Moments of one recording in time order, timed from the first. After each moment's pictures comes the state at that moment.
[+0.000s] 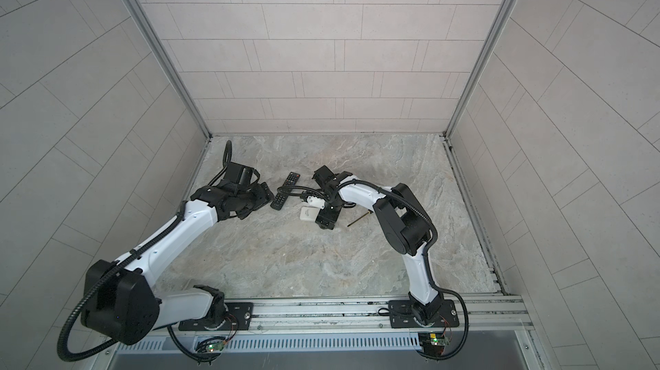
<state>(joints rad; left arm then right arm) -0.31 1.29 0.97 -0.68 0.00 -0.83 0.64 2.03 1.46 -0.78 -0.20 -0.52</state>
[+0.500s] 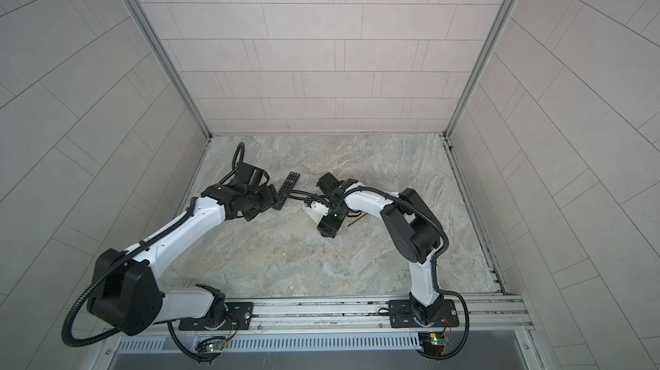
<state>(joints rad) -0.40 1.36 1.00 -0.69 -0.03 -0.89 0.65 1.90 1.28 -0.68 -0.24 -0.37</state>
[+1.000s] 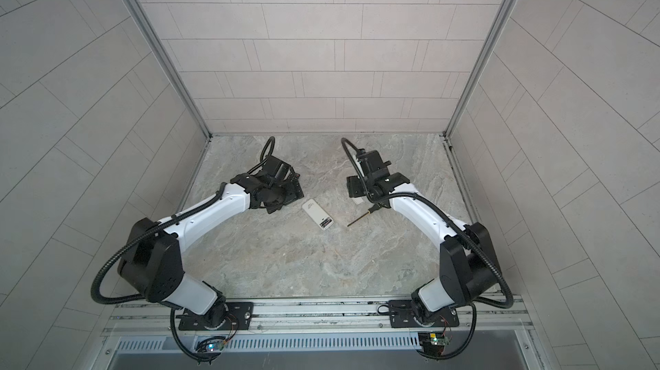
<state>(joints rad) -0.53 1.56 1.17 -0.65 -0.01 -0.92 0.38 1.46 1.11 -0.49 0.01 0.33</state>
